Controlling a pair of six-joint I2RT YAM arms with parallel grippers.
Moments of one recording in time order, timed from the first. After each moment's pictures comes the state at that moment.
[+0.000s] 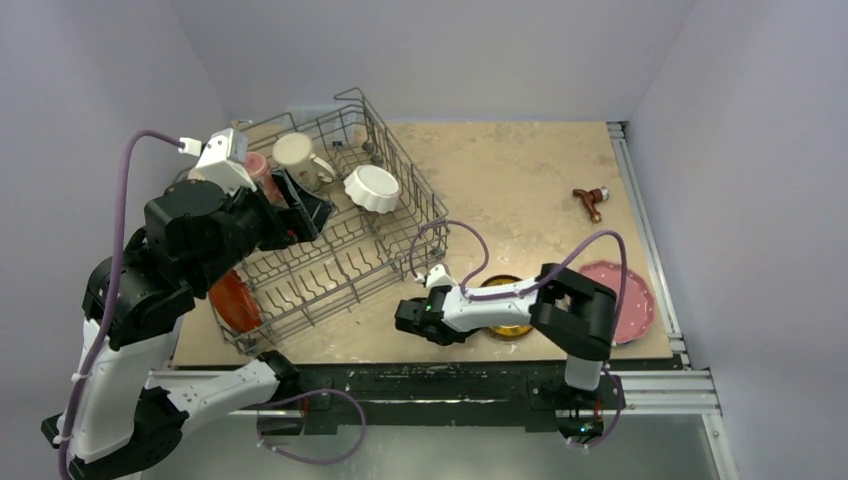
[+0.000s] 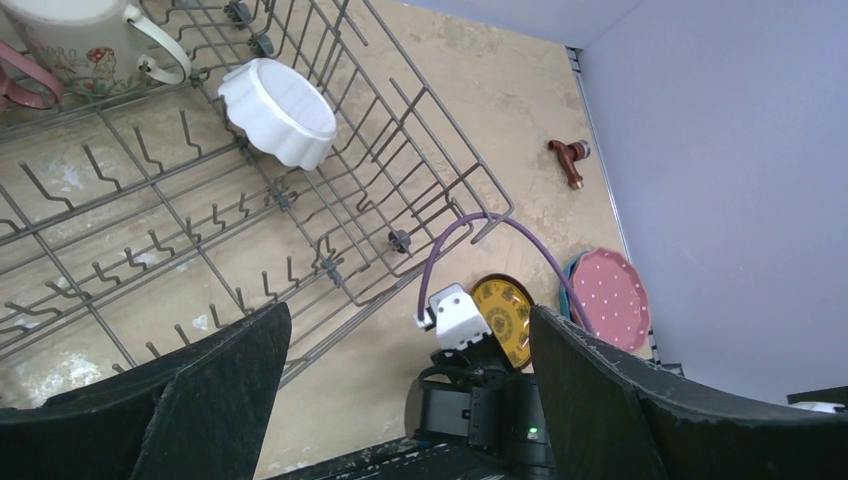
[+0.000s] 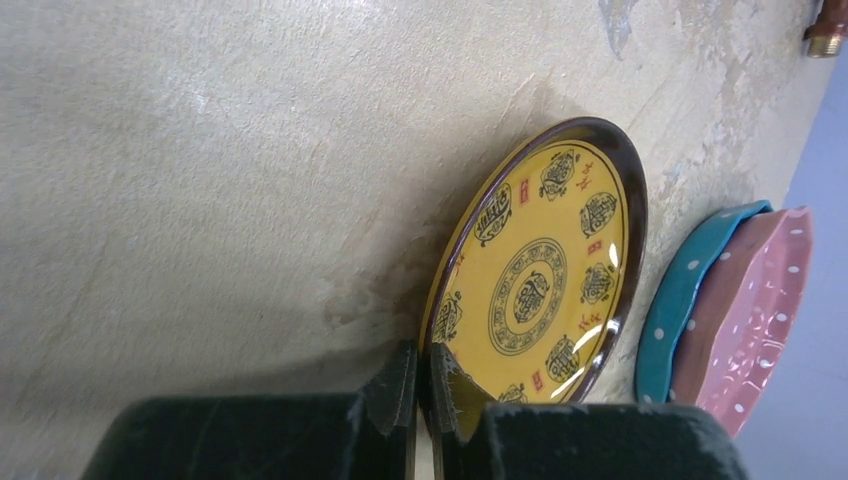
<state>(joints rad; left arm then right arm) -0.70 0.95 1.73 -1.15 -0.29 -0.65 1.25 1.86 1.06 -0.98 0.77 0.81</state>
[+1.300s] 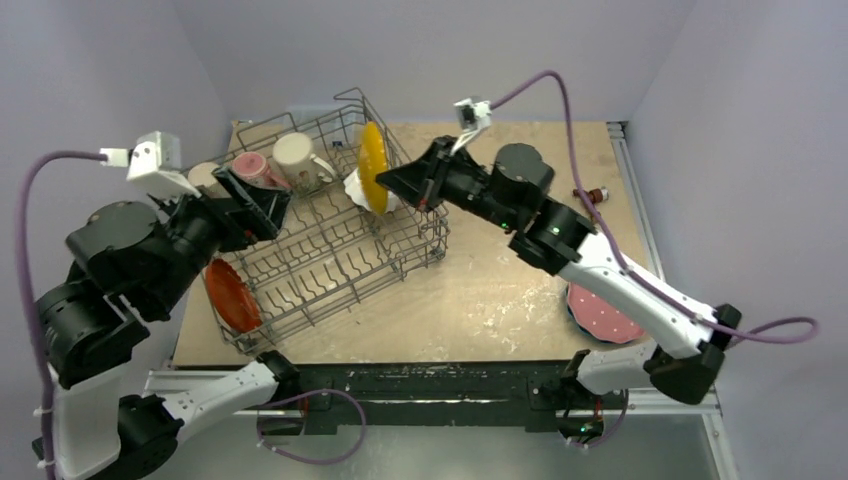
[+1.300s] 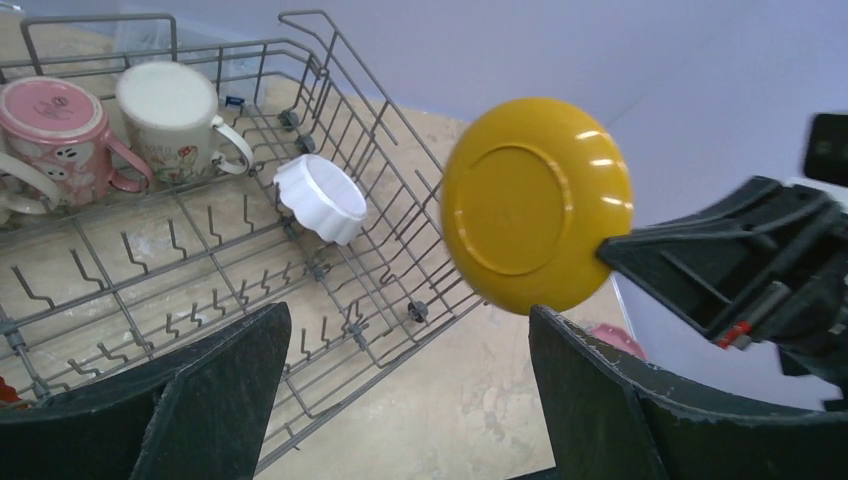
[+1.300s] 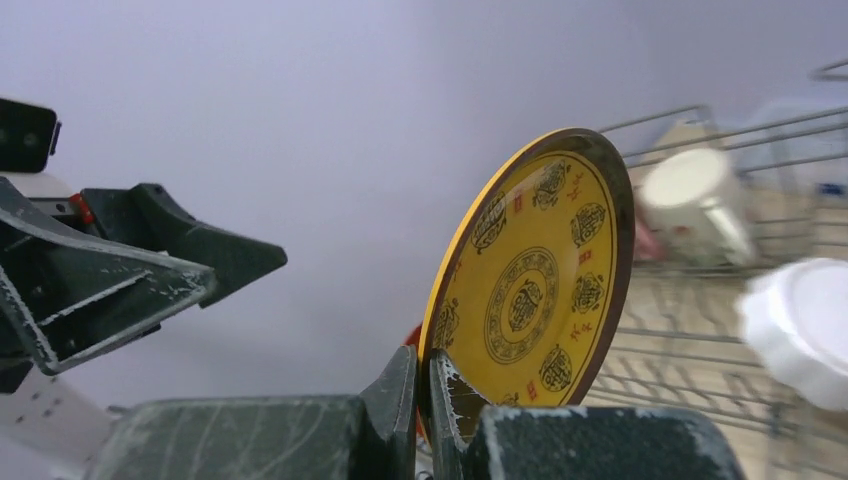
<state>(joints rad) -0.70 0.92 1.84 -1.15 -0.43 -0.59 0.92 1.26 1.46 -0.14 -0.04 0.62</state>
